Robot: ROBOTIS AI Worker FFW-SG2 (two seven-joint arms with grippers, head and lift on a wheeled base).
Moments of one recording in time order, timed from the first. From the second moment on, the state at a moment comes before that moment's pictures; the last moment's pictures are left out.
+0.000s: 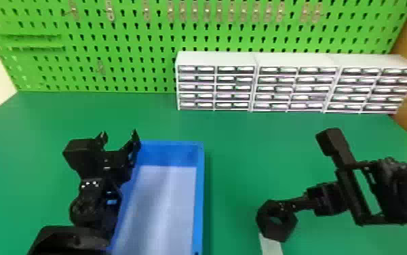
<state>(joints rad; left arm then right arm) 0.07 0.01 -0.04 -1.72 0.08 -0.02 0.10 -0.22 -0.41 0.09 -2.01 -0.42 1.54 0.40</state>
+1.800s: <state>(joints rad) 0.06 0.01 -0.04 -1.71 0.08 -0.02 0.10 -0.34 -0.38 0.25 -1.76 -0.31 1.48 0.40</state>
